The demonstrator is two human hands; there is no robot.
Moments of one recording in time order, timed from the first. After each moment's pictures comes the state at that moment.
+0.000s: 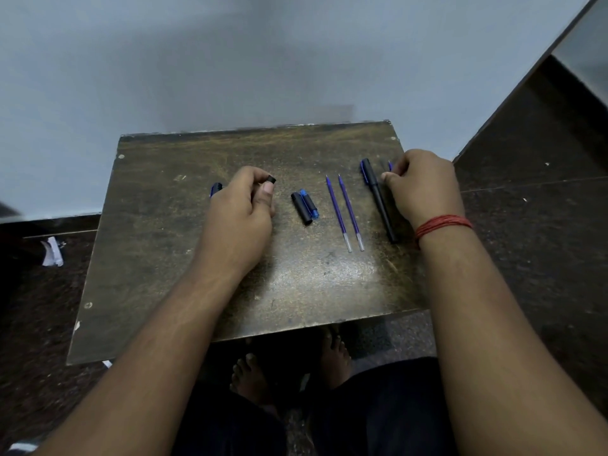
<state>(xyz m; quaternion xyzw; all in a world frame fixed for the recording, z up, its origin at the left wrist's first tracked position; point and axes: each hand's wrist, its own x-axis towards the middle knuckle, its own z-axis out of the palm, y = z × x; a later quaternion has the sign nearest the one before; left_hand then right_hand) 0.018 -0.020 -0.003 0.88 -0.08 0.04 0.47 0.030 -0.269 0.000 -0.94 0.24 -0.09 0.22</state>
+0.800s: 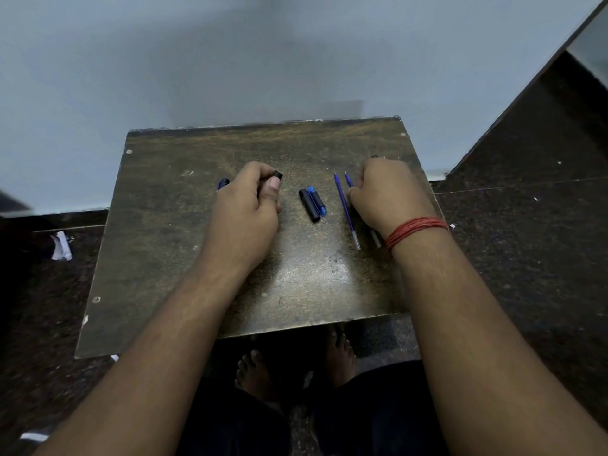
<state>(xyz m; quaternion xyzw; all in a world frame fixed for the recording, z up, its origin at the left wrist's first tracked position) 0.018 -0.019 0.001 0.88 -0.07 0.04 0.47 0.034 -0.210 0.011 -0.98 0.15 0.04 0.12</state>
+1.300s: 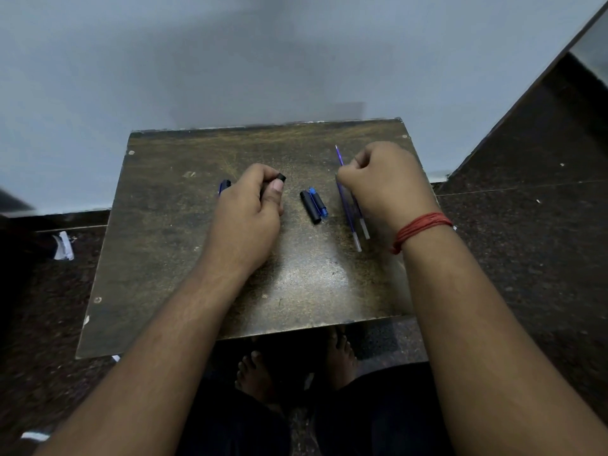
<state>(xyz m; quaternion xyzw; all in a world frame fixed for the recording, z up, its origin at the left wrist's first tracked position) 0.020 -0.019 -0.003 0.88 -0.09 0.04 0.46 0.028 -0.202 0.032 -0.94 0.15 -0.02 0.32</state>
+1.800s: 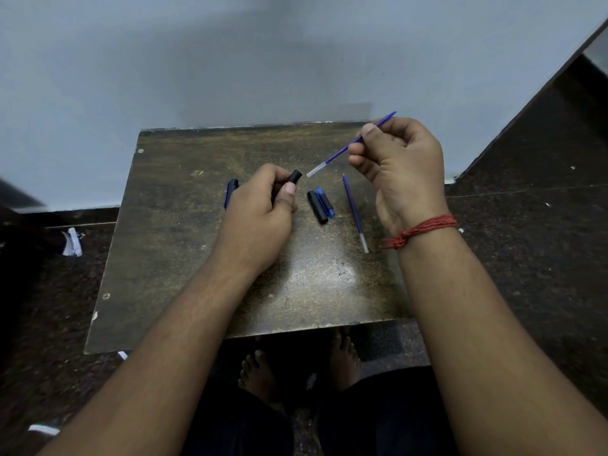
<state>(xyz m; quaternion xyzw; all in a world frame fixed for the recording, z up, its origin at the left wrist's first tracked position) 0.018 -0.020 -0.001 0.87 -0.10 0.02 0.48 0.036 -0.194 0.025 -0.56 0.17 -0.17 0.79</state>
